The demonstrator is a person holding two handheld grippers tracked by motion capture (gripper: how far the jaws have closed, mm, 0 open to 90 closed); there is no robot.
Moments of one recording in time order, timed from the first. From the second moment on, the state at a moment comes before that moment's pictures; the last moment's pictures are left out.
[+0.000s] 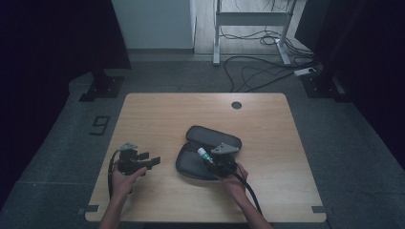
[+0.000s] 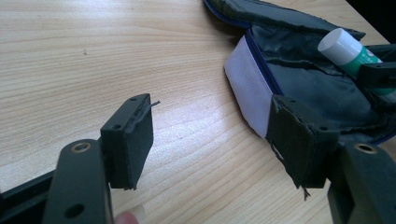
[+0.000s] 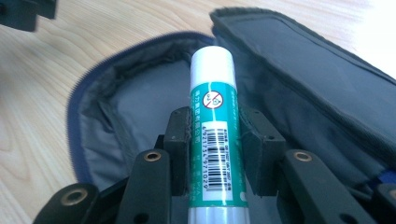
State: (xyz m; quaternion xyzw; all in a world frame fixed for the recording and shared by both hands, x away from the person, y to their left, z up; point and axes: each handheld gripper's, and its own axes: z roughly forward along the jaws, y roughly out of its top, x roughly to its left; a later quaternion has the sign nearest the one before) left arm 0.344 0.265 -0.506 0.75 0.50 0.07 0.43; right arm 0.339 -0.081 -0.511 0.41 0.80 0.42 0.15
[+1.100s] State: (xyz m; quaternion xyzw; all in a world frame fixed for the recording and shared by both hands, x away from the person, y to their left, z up) left arm 0.344 0.262 -0.509 0.75 0.50 0.07 0.42; right arm 0.335 -0.088 -0.516 0.40 0.80 0.41 0.18
